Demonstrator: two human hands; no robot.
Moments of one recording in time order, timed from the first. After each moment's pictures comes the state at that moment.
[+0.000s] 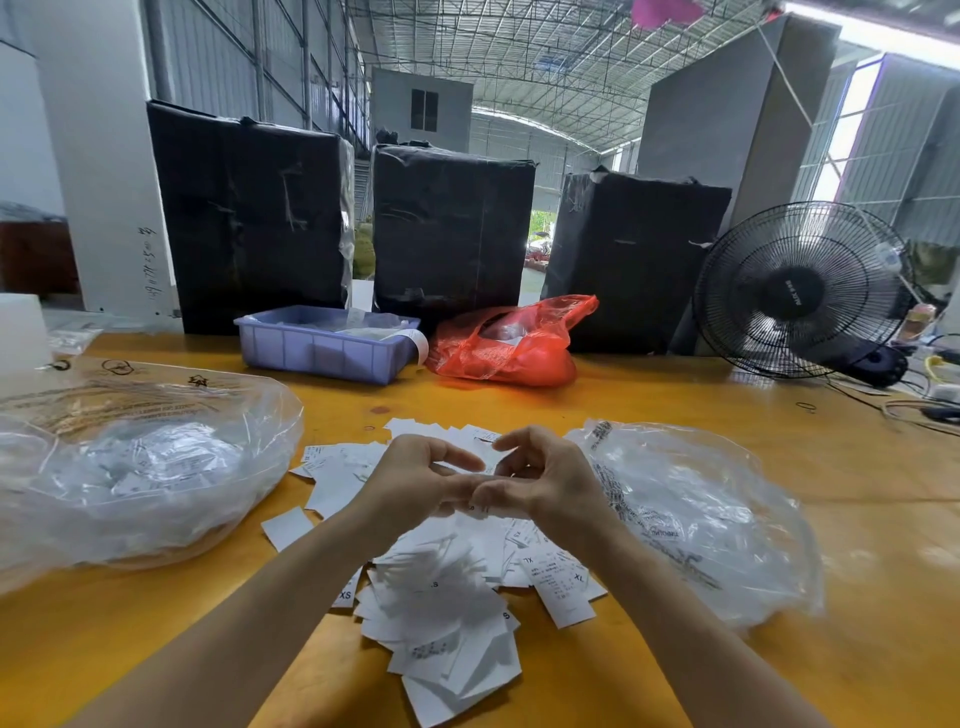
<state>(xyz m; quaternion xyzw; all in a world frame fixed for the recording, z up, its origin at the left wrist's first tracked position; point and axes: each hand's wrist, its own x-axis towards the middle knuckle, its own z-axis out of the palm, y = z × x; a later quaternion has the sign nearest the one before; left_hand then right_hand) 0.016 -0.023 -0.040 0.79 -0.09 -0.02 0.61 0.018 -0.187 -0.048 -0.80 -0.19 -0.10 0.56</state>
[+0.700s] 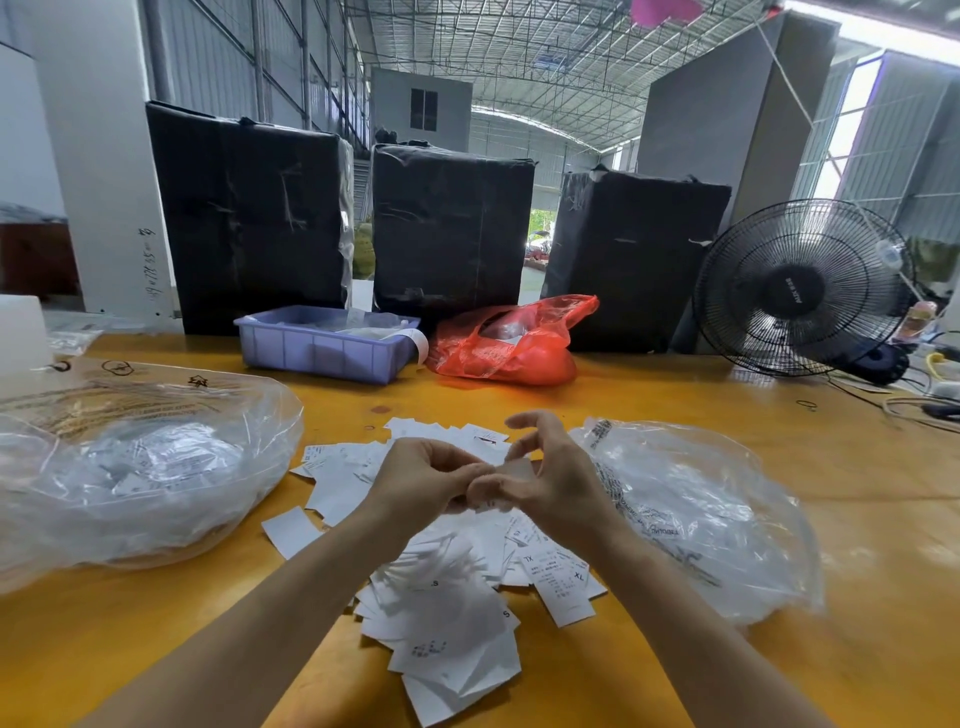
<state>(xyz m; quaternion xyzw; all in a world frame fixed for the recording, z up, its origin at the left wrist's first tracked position) 0.016 -0.033 -0.046 0.74 -0.07 0.03 0.67 0.012 -0.186 -0.041 -0.83 -0.20 -0.15 0.49</state>
